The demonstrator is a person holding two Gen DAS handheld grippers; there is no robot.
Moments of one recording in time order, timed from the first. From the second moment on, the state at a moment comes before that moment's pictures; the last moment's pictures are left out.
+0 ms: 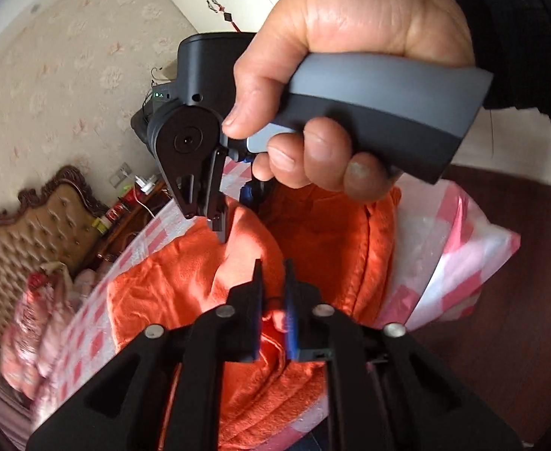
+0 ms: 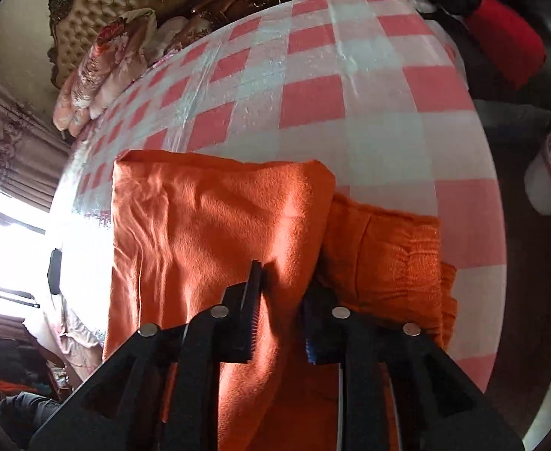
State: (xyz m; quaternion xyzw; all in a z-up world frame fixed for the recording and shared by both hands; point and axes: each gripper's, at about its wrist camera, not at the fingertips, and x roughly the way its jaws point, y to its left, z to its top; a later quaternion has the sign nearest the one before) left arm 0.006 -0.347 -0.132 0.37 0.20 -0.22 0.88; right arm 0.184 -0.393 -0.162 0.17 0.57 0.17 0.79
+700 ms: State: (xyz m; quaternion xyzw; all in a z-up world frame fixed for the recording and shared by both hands) left arm -0.024 -0.404 -0.110 0.42 0.15 -0.23 0.86; right arm 0.164 -0.417 -0.095 0.11 0.51 0.20 0.83
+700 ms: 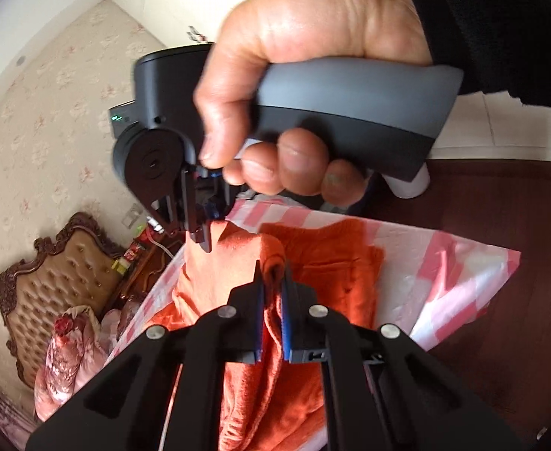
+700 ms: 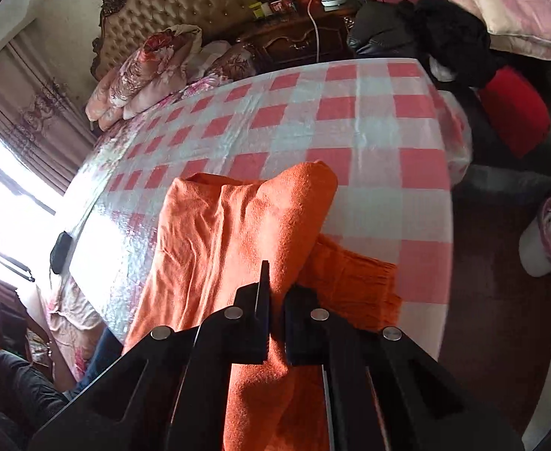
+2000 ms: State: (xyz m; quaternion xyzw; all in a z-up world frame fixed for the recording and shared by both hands) left arm 0.120 -0.107 -0.150 -0.23 0.58 -0.26 0.74; right arm 0.066 -0.426 -0.157 0.06 0.45 -0.05 0.89
